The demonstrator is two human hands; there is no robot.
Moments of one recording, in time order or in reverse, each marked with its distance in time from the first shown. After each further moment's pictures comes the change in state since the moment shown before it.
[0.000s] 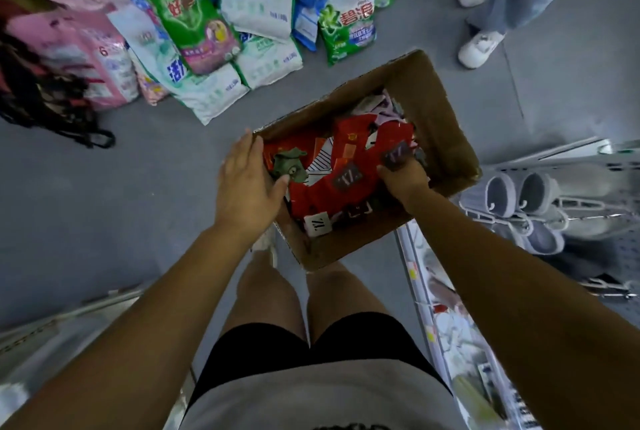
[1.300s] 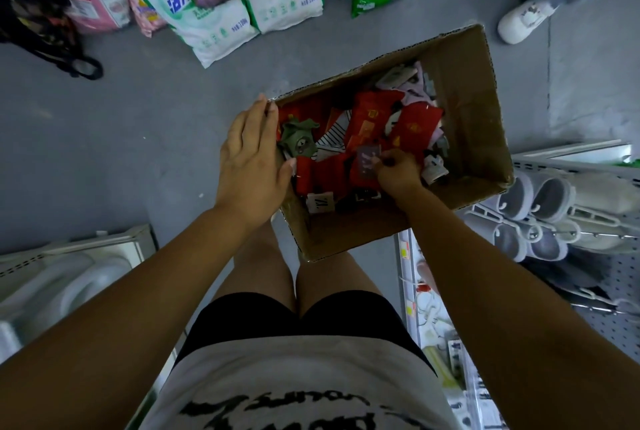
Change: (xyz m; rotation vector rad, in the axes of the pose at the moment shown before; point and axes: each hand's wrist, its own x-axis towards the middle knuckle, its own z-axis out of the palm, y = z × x) left_hand 0.009 -0.021 0.025 0.129 0.067 0.060; right_hand 0.043 0.023 0.049 -0.035 -0.101 0.027
